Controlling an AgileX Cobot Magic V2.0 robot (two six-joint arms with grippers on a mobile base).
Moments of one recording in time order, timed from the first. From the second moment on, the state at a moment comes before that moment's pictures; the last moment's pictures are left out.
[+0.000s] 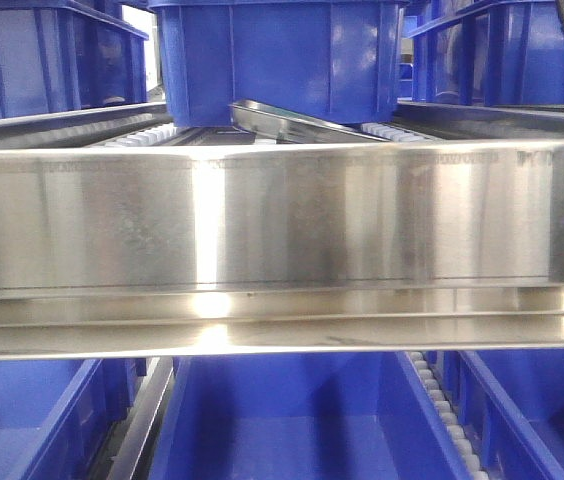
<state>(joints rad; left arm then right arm) -0.47 1.53 -1.92 0.48 1.20 -0.55 0.42 1.62 -2.02 -0.29 1.21 0.45</state>
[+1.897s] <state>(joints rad) -0.47 1.53 -1.93 0.51 1.20 -0.55 0.42 1.66 -2.02 -0.30 1.11 0.45</state>
